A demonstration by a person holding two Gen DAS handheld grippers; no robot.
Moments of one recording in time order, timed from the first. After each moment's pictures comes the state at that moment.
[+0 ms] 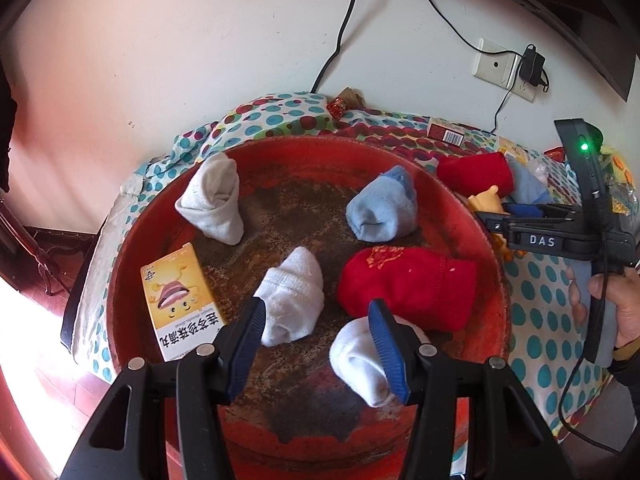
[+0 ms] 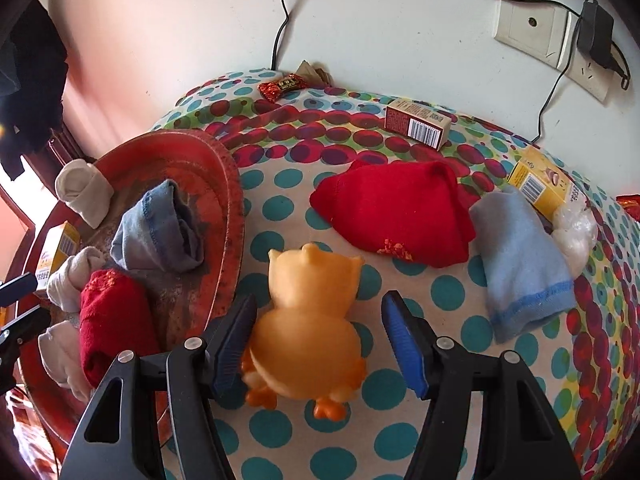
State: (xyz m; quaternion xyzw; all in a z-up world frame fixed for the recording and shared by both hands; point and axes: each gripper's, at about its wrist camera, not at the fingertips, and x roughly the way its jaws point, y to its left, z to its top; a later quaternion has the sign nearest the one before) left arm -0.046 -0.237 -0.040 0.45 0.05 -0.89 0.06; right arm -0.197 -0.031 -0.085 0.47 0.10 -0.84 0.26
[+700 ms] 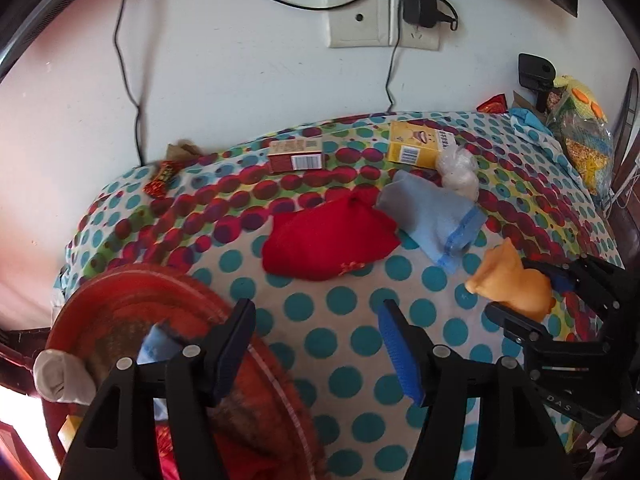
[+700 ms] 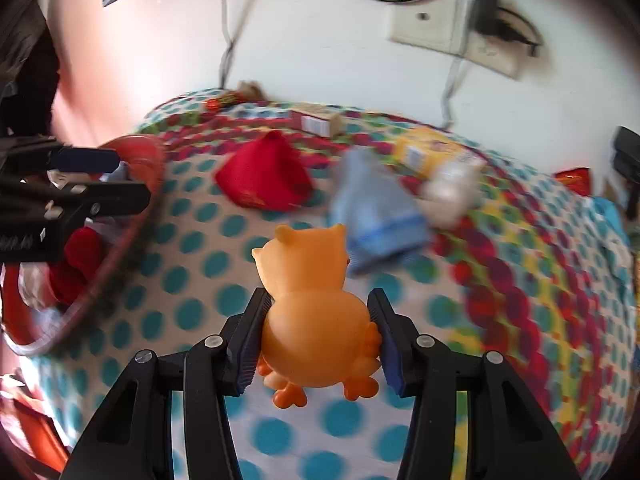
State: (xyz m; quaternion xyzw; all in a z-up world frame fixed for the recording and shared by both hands) left arm -0.203 -0.065 -0.039 0.48 -0.07 -0.87 -0.06; right arm -0.172 0.089 -0.077 0.42 0.11 -0.88 0.22
